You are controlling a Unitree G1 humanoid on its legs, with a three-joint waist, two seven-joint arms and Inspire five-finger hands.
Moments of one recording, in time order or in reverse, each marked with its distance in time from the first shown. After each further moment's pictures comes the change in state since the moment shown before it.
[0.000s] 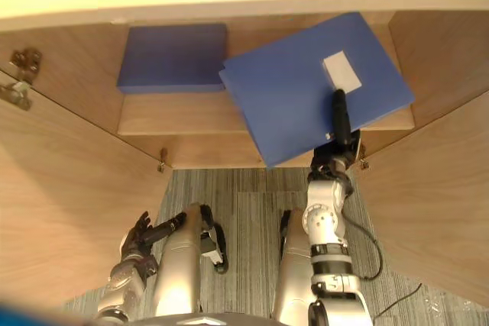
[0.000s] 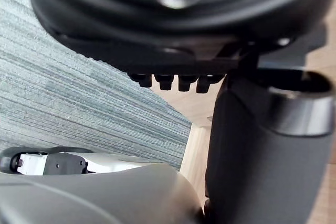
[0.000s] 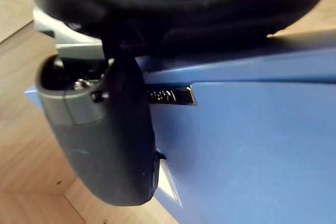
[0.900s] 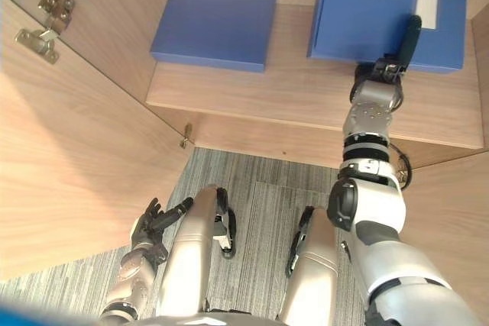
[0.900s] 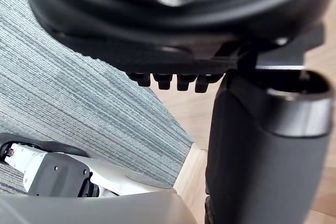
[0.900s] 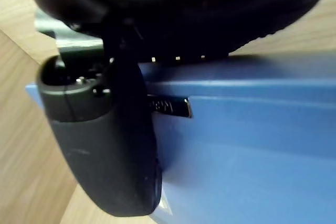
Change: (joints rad) left arm 0.017 -0.013 -0.126 -0.116 -0.095 -0.004 0.026; right arm -0.726 -0.289 -0.292 0.644 0.404 0.067 -0.176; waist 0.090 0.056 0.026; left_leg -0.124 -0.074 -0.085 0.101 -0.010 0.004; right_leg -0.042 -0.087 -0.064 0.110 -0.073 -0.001
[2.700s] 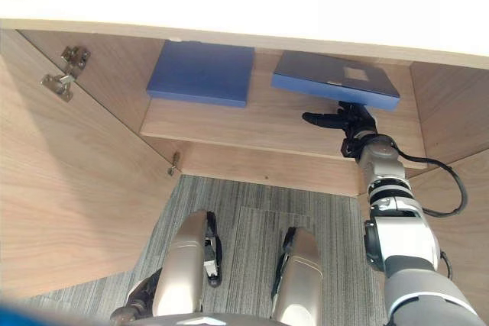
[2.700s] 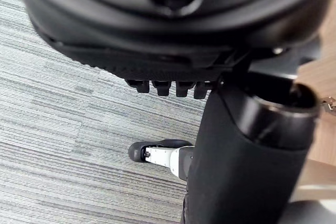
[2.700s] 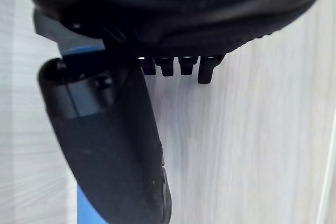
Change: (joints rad) left arm 0.165 0.099 -0.105 0.215 0.159 0.121 -0.136; right arm 0.300 -0.146 0.370 0.204 -1.051 0.277 0.636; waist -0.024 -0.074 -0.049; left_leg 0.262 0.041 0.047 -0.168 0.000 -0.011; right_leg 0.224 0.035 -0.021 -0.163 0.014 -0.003
